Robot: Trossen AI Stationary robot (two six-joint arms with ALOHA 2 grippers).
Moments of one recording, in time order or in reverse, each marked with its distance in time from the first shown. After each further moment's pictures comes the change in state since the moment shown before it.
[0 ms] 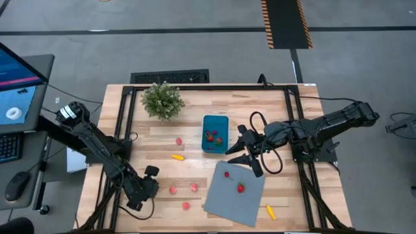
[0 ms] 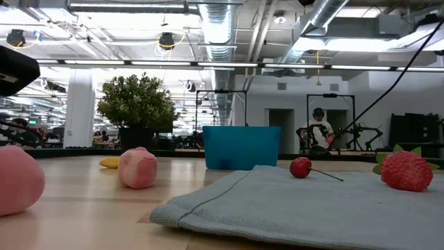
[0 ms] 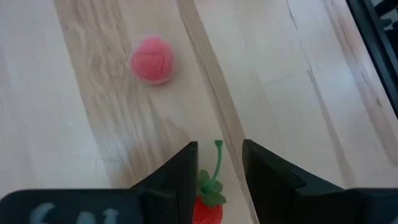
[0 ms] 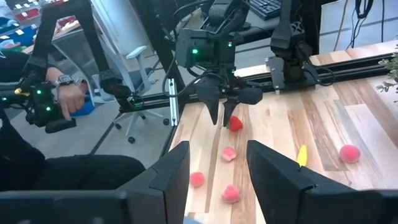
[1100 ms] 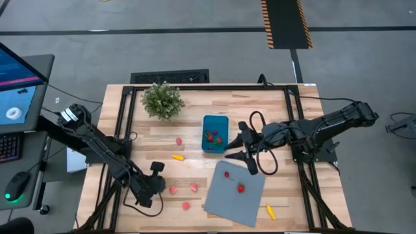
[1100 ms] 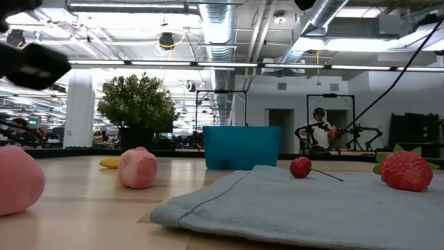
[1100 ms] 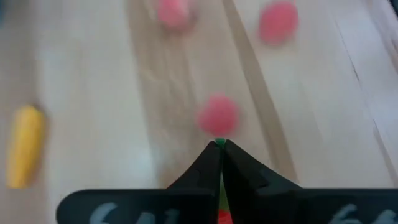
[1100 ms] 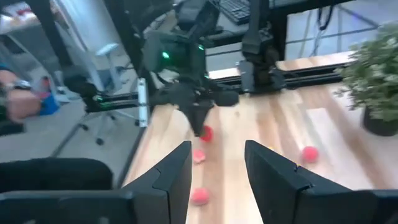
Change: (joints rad) left arm 0.072 0.045 0.042 0.028 -0.159 0.049; right arm -0.002 0.015 0.001 -0.013 0.125 -0.070
